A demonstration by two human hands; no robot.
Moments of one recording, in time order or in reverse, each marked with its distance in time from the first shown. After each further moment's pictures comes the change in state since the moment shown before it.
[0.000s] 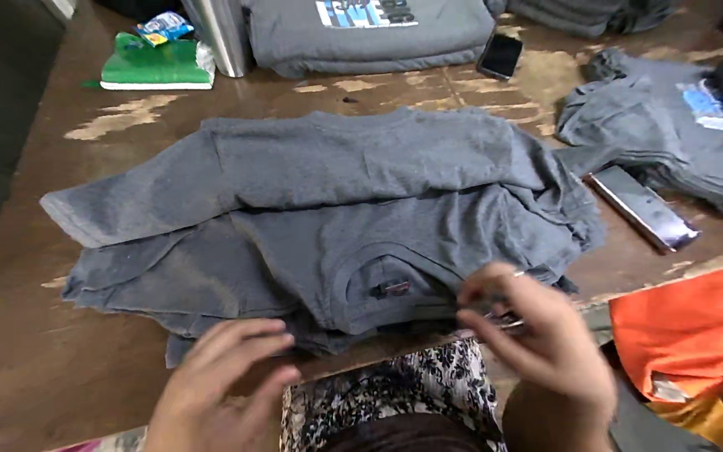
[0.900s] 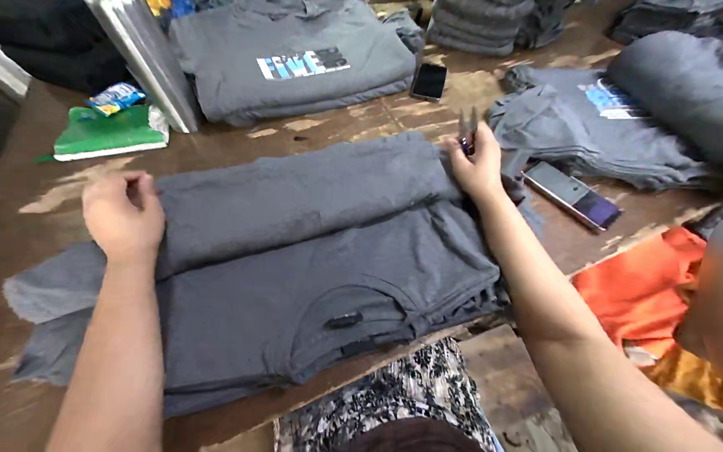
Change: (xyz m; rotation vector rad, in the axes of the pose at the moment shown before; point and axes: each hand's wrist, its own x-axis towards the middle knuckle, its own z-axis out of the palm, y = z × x) left_hand 0.223 -0.147 -0.041 0.458 0.358 -0.204; right_hand 0.121 0.215 -0.050 -0.190 0.522 0.319
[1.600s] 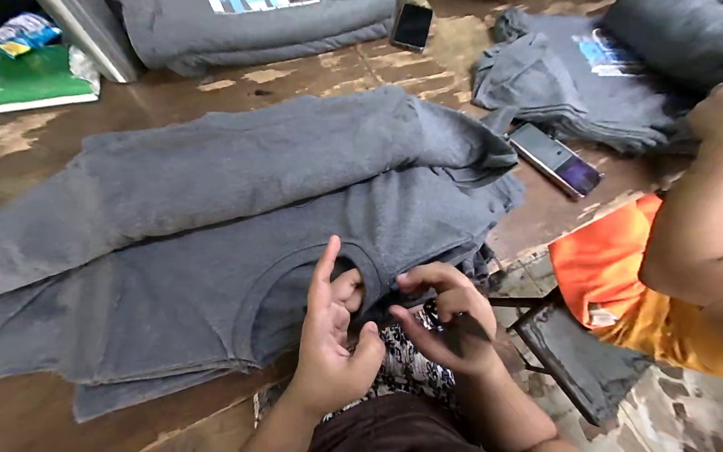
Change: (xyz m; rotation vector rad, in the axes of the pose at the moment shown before) left_hand -0.236 0.234 0.024 -1.526 -0.506 0.069; right_hand -0.228 -0.133 -0.040 0.577 -0.046 -0.382
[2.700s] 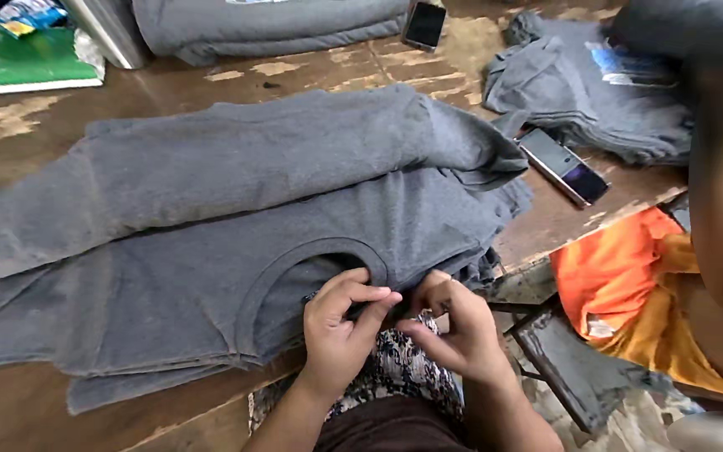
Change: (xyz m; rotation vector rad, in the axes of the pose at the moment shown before) left_hand 0.004 -0.025 0.006 0.260 0.273 0.186; right_hand -0.008 -0.001 -0.014 -0.150 -0.179 0.155
